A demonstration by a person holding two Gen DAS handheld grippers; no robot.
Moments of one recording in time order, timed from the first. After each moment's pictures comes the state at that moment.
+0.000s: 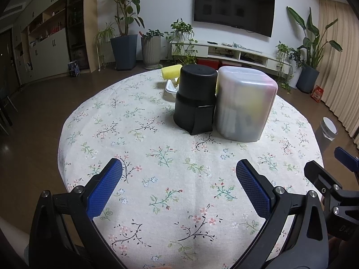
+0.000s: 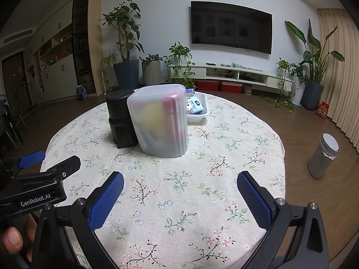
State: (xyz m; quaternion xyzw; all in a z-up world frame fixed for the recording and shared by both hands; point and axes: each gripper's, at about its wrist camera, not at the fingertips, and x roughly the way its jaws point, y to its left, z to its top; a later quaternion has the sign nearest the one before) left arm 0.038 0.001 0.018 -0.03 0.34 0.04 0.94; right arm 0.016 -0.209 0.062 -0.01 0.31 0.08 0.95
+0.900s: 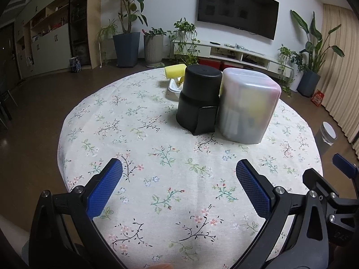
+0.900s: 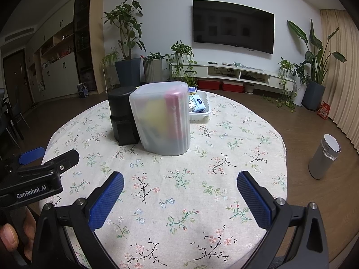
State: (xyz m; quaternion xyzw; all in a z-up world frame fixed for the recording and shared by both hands) left arm 0.038 0.006 0.016 -0.05 0.34 0.04 0.94; right arm 0.013 -0.206 0.060 -0.02 0.31 0.08 0.95
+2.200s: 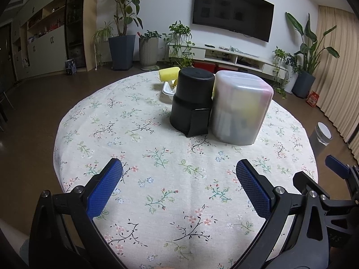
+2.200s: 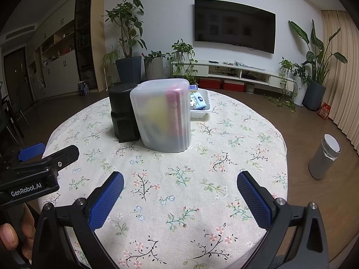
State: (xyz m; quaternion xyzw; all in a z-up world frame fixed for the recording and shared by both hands) left arm 0.034 0.003 0.019 -0.05 0.33 0.03 0.94; right arm 0.012 -0.210 0.060 -0.02 0.32 0.09 0.94
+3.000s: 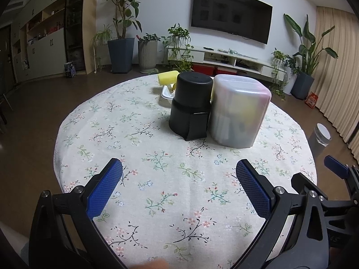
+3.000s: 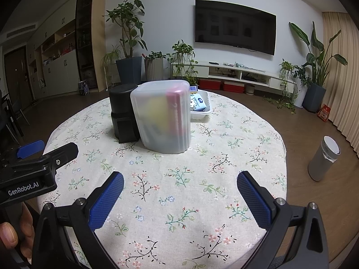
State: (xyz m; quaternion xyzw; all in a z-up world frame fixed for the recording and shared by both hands) left arm 0.035 0.002 0.023 -0.05 0.33 0.02 0.94; right arm 0.010 -0.211 0.059 -0.02 0.32 0.09 0.94
